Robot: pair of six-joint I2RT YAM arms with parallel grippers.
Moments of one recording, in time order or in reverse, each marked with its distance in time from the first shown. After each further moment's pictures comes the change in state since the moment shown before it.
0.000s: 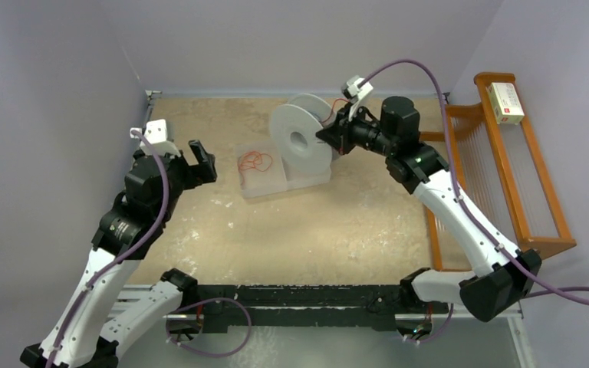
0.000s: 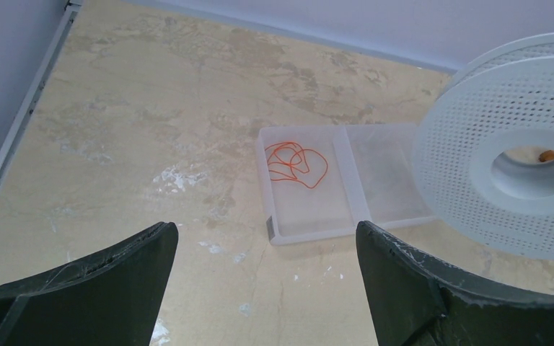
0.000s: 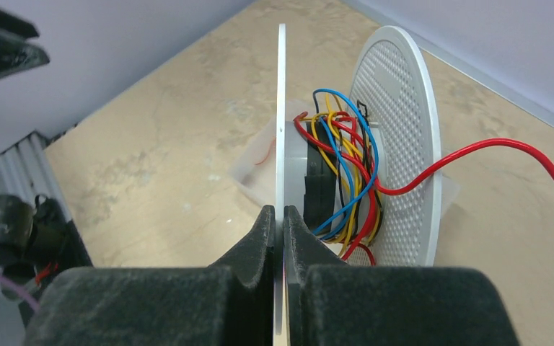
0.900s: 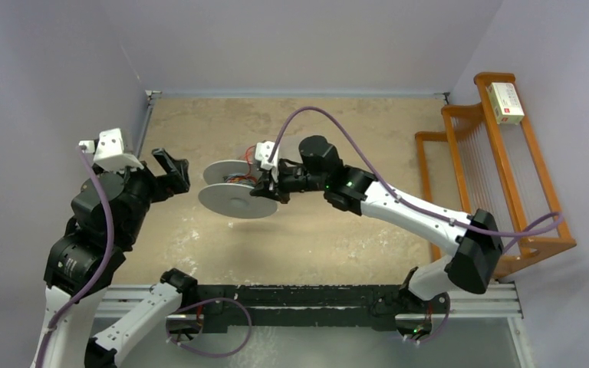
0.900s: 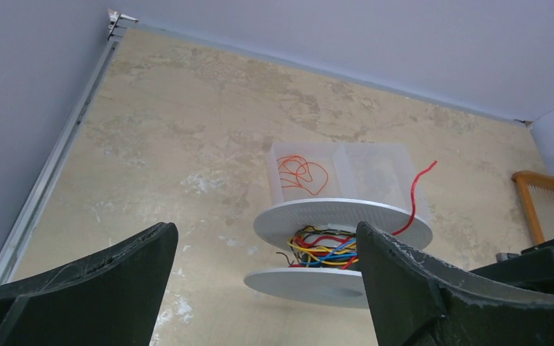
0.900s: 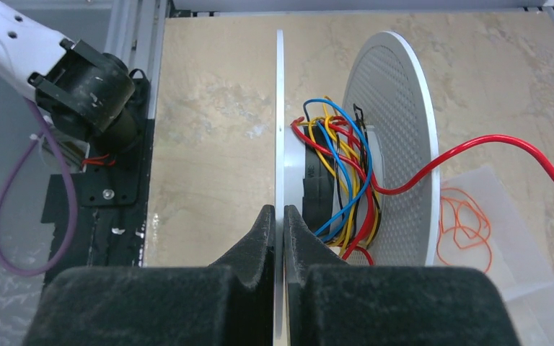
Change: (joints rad) left arm 0.000 -0.081 0.252 -0.253 -0.038 -0.006; right arm 0.462 0.195 -0.058 0.171 -0.082 -0.300
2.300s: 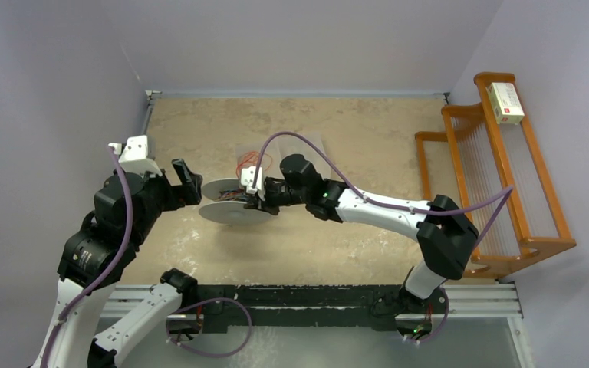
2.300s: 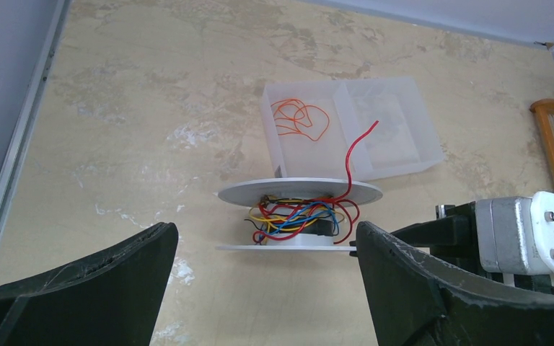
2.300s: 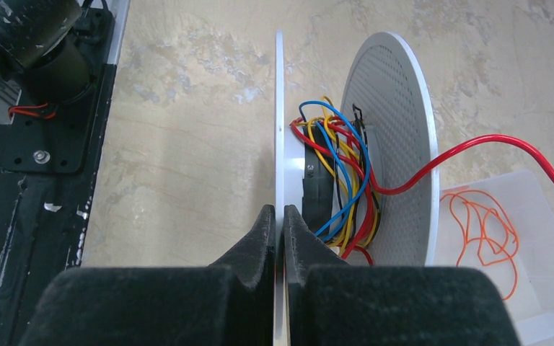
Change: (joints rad) left arm 0.000 -0.016 -0.095 -0.067 0.105 0.000; right arm 0.053 0.178 -0.110 0.204 0.013 -0.151
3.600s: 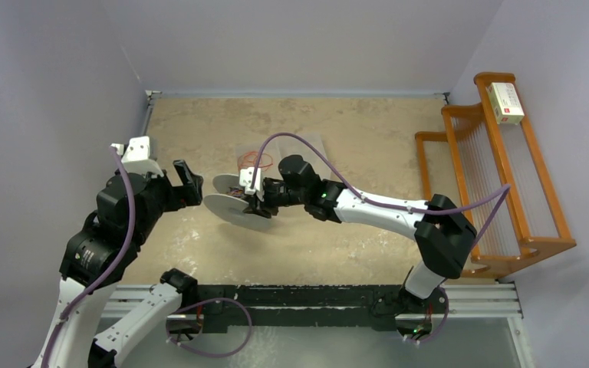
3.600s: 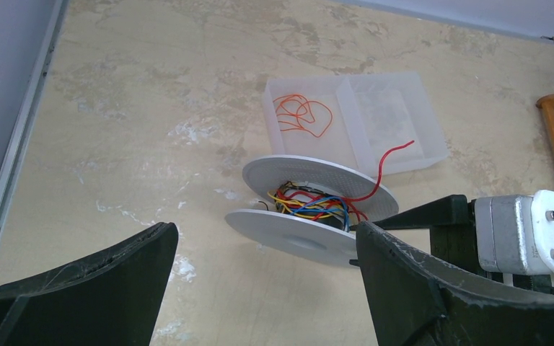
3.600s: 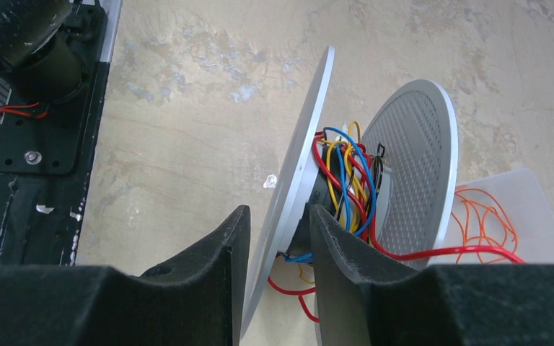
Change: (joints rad) left arm 0.000 -0.003 -0.016 0.001 -0.001 0.000; right arm 0.008 0.015 0.002 0.003 0.021 -0.004
